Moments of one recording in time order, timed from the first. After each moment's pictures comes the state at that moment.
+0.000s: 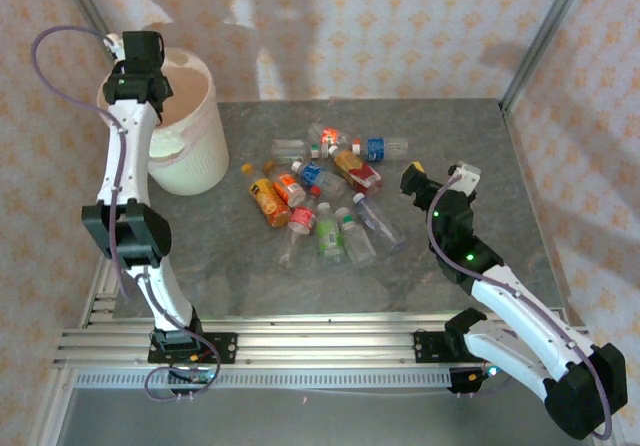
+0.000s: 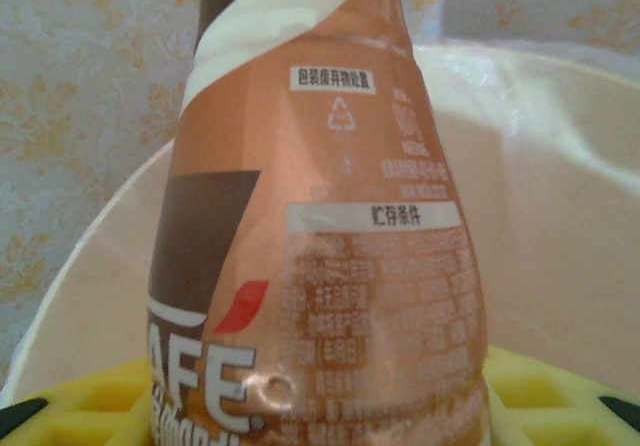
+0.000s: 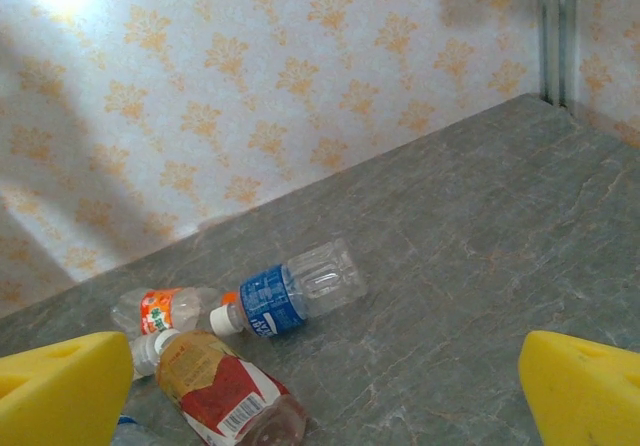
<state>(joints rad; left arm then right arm) 0.16 1.92 2.15 -0.94 -0.50 -0.25 0.49 0.83 0.58 0.02 0.59 0.49</state>
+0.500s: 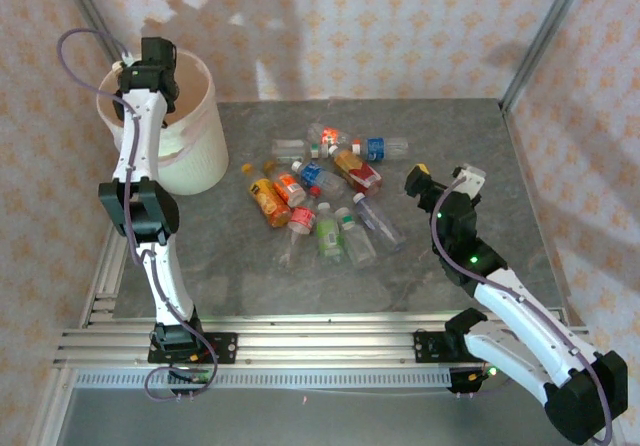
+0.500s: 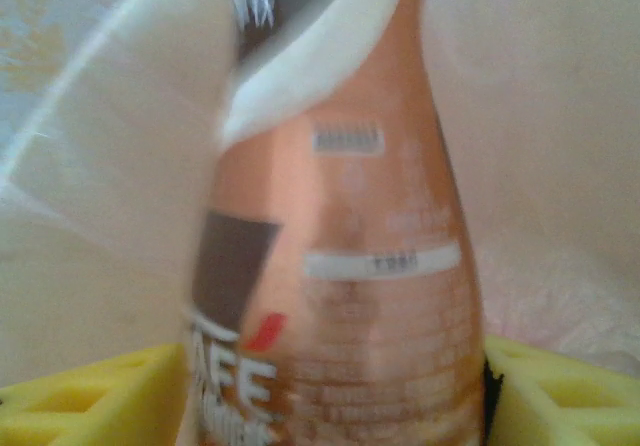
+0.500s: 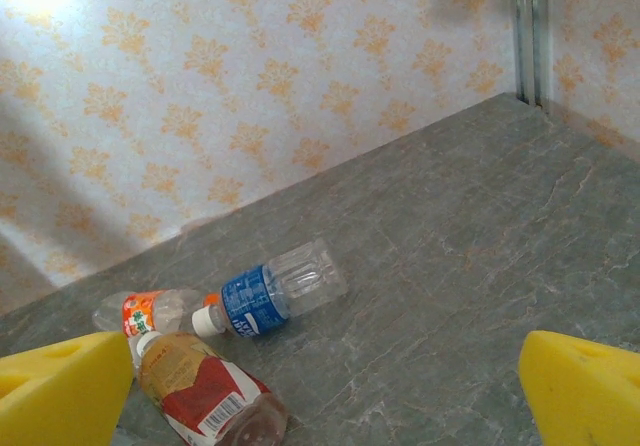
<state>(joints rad) 0.16 2.12 2.34 -1.18 -0.67 -0.25 0.48 0.80 0.58 -0.02 0.60 0.50</state>
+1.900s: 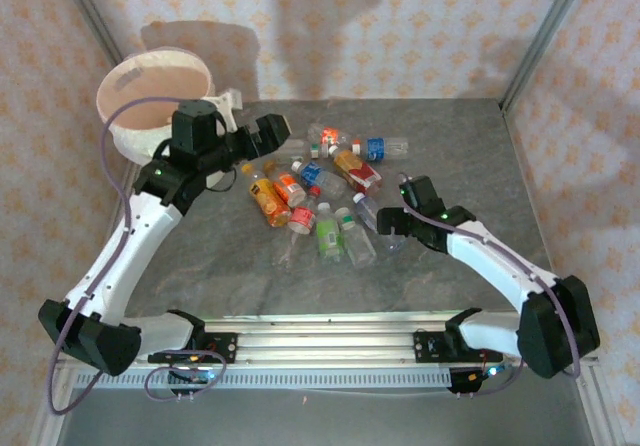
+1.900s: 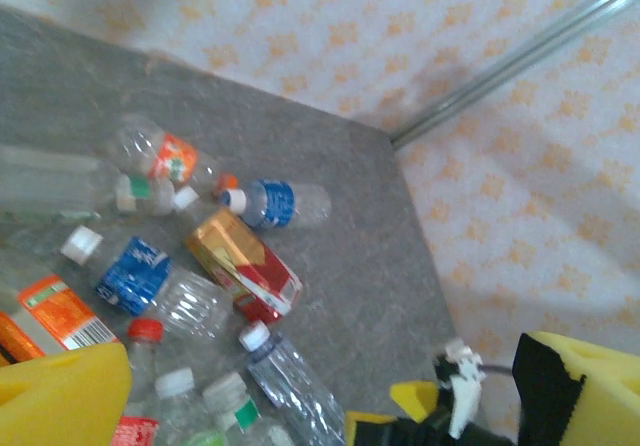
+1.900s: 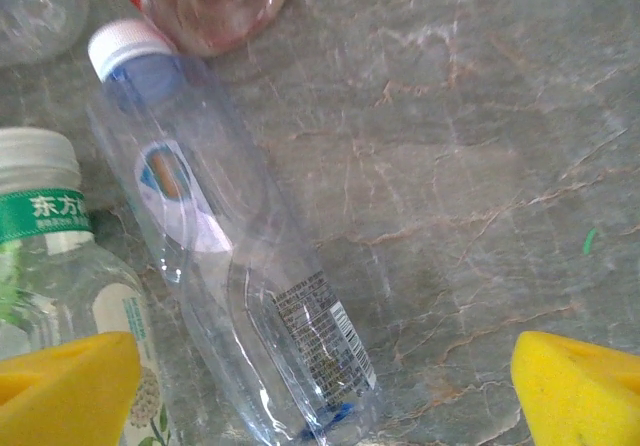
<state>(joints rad) -0.32 1.24 1.34 -0.51 0.28 -0.68 0.44 1.23 0.77 -0.56 0.10 0.36</state>
